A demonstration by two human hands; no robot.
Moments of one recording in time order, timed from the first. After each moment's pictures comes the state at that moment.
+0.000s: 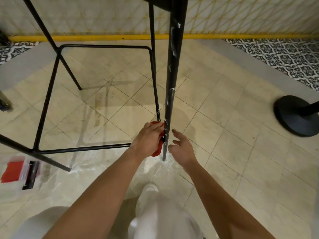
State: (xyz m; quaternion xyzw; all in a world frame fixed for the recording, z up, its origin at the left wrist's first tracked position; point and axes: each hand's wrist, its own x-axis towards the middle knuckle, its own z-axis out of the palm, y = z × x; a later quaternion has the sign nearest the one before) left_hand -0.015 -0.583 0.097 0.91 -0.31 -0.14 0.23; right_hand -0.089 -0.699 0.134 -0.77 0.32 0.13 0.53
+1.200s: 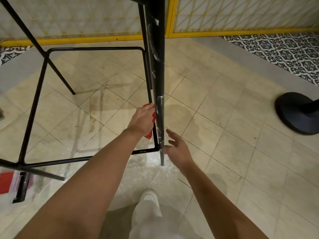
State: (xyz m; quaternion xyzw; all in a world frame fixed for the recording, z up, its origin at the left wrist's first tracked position) left_hand 0.055 -0.614 0.097 0.92 -0.21 -0.17 0.29; right_hand -0.069 -0.714 0.118 -0.72 0.31 0.12 0.61
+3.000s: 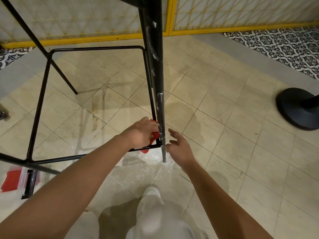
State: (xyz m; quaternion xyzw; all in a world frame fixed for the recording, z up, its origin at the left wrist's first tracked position) left_hand 0.033 -0.588 0.112 0.87 -0.44 -0.19 0.10; right_hand -0.076 -0.709 0.132 -0.73 0.33 0.13 0.58
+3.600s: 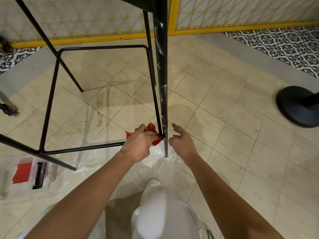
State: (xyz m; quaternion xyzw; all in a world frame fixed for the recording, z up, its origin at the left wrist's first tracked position) left_hand -0.027 -0.551 0.107 0.89 -0.43 -0.07 0.14; right_hand -0.088 -0.702 0.161 -0.73 0.35 0.14 0.58
